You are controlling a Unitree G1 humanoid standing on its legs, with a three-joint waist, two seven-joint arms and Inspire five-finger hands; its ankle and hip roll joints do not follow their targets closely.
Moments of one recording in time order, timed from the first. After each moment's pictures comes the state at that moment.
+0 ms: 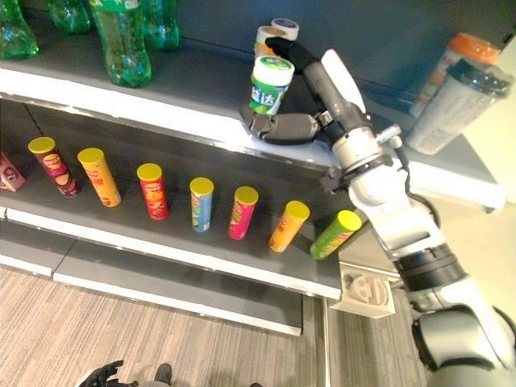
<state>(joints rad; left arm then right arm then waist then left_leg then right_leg) 0.18 0.33 -0.07 1.01 -0.10 -0.10 0.01 -0.75 -0.90 0.34 0.11 0.16 -0.14 -0.09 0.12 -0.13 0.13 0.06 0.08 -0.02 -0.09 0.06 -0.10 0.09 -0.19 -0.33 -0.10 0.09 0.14</state>
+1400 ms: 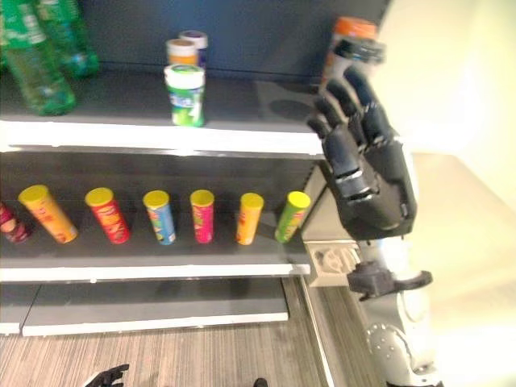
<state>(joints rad) 0.19 0.31 -0.07 1.01 -0.05 -0.08 -0.03 0.09 -0.57 -0.13 -0.43 0.97 -0.23 0.18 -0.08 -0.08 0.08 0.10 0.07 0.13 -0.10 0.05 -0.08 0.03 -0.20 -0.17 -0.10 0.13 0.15</state>
